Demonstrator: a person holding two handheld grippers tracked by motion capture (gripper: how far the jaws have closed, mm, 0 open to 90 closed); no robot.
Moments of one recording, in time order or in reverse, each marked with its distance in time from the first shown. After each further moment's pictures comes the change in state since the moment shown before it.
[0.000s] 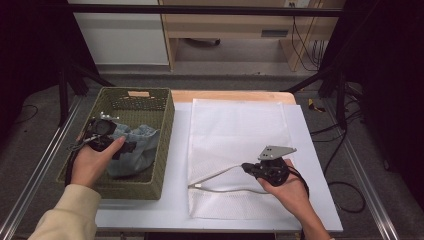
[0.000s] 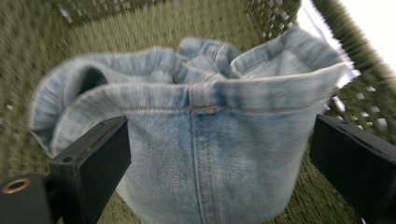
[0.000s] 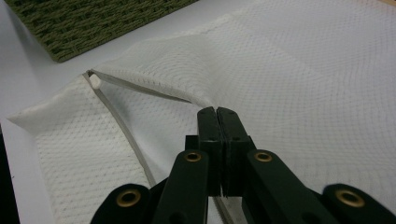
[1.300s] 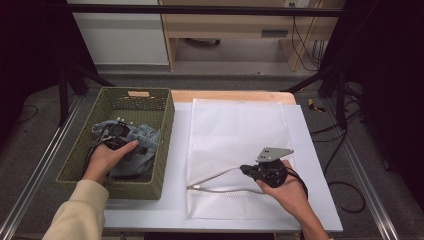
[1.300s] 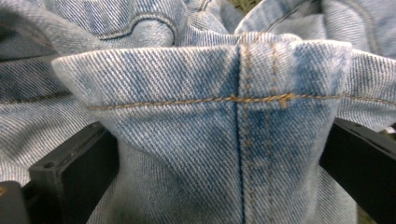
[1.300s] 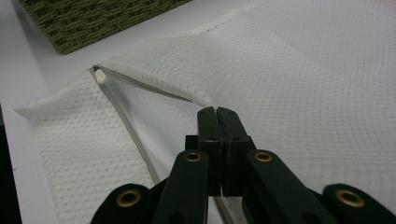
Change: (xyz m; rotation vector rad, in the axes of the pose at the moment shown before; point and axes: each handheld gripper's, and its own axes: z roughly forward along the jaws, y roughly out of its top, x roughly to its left) left arm 0.010 -0.004 0.075 0.117 -0.109 0.015; right arm 0.003 -0.002 0.004 0.016 0.016 -0.024
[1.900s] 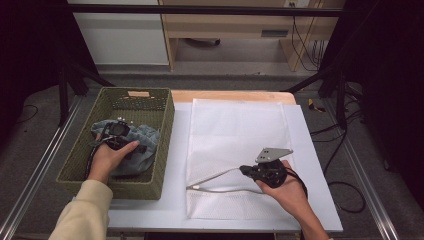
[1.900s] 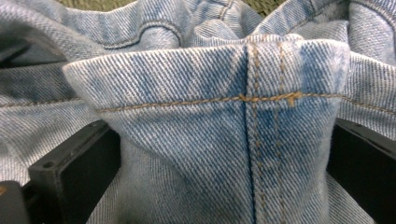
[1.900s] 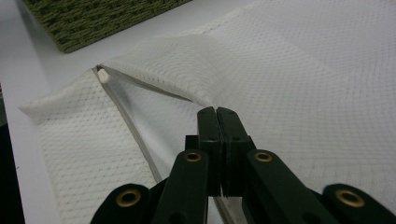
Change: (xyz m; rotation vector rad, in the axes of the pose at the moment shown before) left arm 0.001 0.002 0.004 -0.012 0.063 0.004; right arm 0.000 -0.001 0.001 0.001 0.012 0.001
